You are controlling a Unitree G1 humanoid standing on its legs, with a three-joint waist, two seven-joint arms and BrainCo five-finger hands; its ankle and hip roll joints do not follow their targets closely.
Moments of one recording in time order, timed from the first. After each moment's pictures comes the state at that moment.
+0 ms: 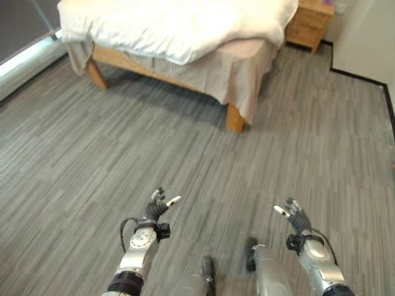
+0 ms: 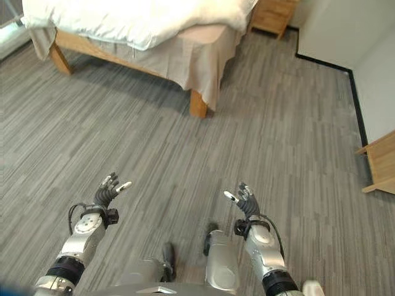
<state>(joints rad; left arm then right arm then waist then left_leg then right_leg) -0.08 0.31 -0.06 0.53 -0.36 -0.07 0.15 0.03 -0.23 0.14 0.46 0.42 -0.10 -0.12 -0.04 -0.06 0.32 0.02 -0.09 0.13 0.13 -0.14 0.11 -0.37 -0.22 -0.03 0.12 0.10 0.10</state>
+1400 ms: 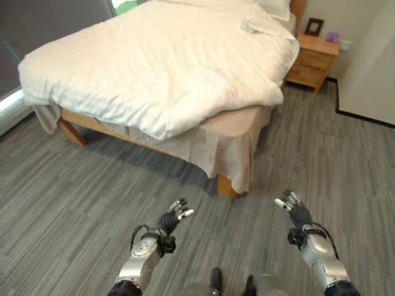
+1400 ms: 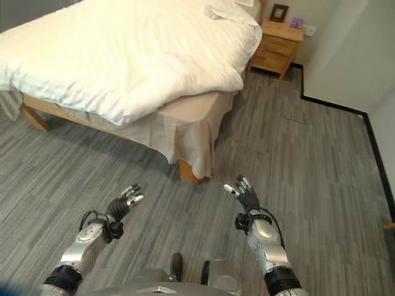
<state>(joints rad) -0.01 0.36 -0.19 0.51 -0.51 -0.04 -0.16 -0.01 -0.27 0.14 0.40 0.47 -0.08 -0.03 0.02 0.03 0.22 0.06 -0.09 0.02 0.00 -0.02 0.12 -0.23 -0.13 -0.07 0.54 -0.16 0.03</state>
